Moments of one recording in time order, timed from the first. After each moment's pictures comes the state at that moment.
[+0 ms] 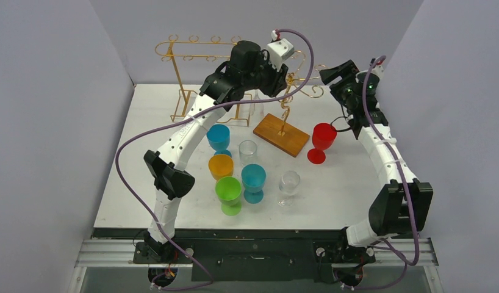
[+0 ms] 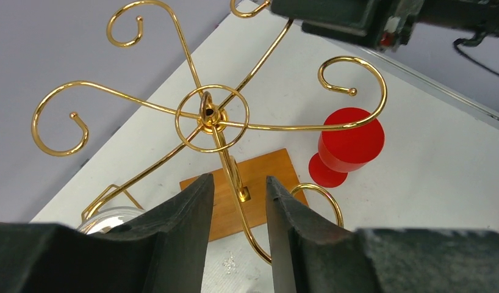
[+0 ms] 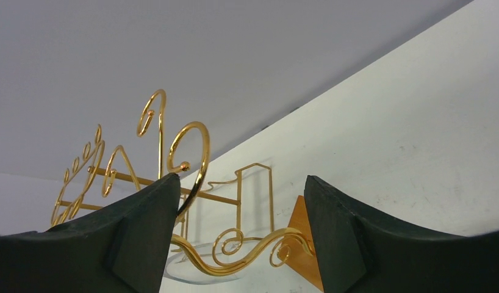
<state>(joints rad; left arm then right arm) -0.69 2.10 2.50 -0.72 0.22 0.09 0.06 1.51 1.33 0.01 -0.07 0.85</state>
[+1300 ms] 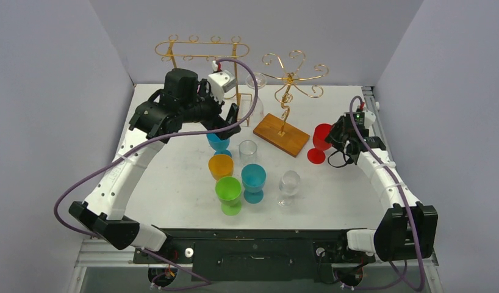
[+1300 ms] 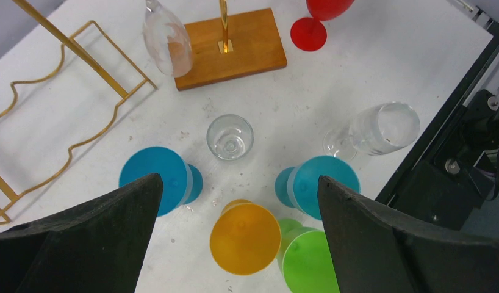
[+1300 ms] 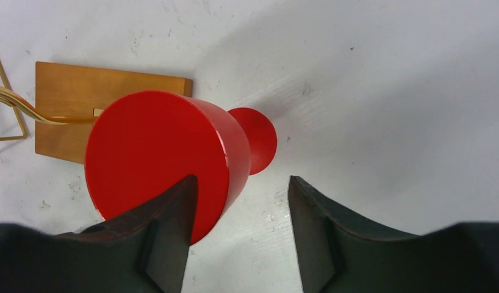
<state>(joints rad) -0.52 1.44 1.81 -0.91 0.35 0.10 0.07 1.28 0.99 -0.52 0.18 0.59</state>
